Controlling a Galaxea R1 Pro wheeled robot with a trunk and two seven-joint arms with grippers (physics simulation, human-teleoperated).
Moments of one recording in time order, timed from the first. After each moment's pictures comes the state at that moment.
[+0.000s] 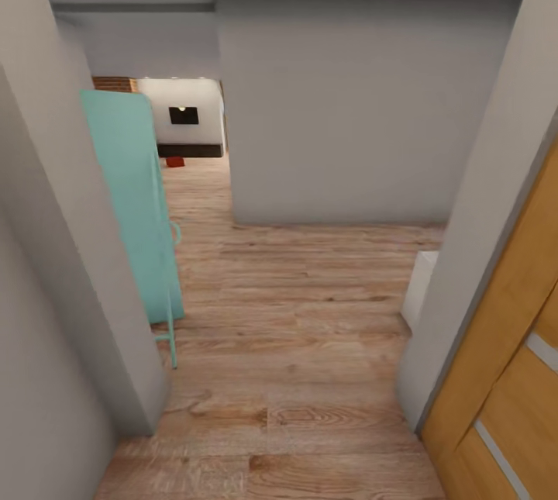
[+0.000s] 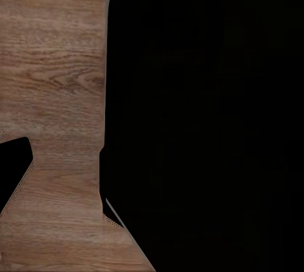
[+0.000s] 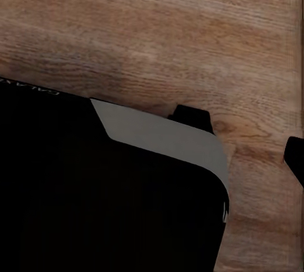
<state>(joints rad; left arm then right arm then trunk) 0.00 0.02 0.01 -0.03 0.08 0.00 -0.01 -0.20 0.04 0.49 0.03 -0.28 -0.11 0.04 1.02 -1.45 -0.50</state>
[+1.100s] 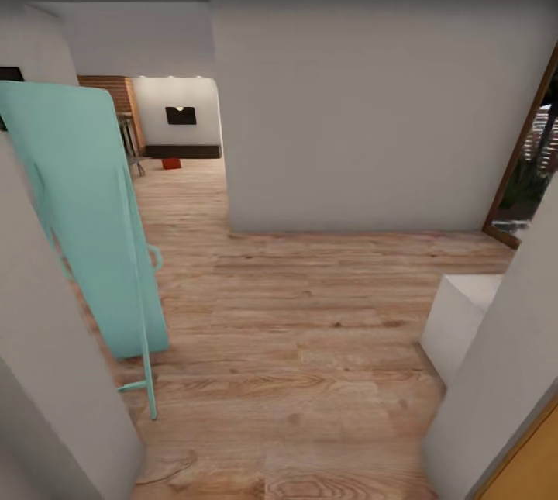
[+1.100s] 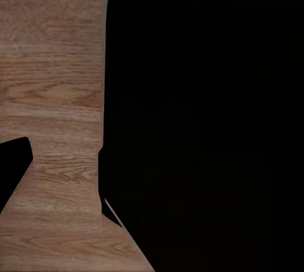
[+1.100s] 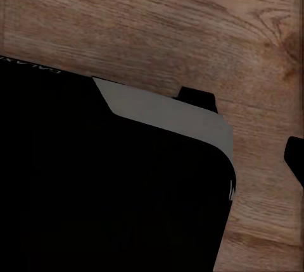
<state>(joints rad) 0.00 0.02 0.01 -0.03 0.08 0.00 -0.01 -0.17 0.04 0.49 0.03 -0.28 -0.11 0.04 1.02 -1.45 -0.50</state>
